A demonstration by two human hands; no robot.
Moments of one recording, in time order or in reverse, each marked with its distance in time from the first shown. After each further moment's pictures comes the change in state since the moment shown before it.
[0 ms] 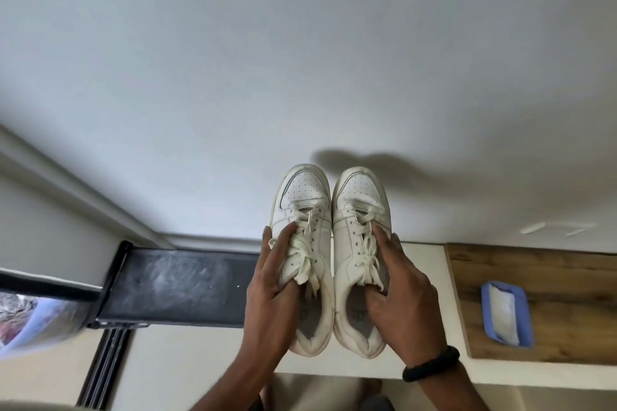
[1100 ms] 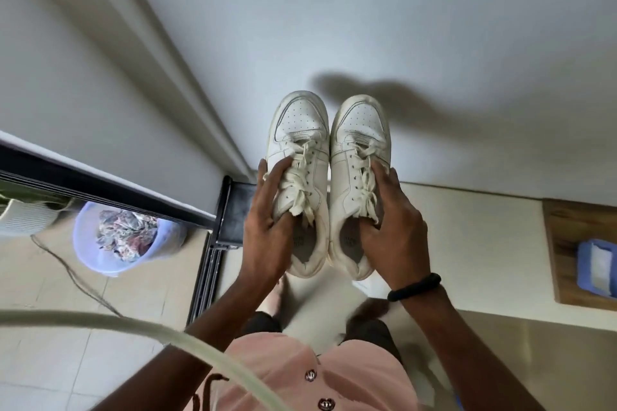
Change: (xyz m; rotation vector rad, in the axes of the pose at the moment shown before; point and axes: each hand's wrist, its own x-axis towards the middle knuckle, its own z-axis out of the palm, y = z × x) left_hand 0.051 -0.039 -0.303 0.042 0.068 0.061; right_hand -0.008 -0.242 0.195 0.072 0.035 -0.096
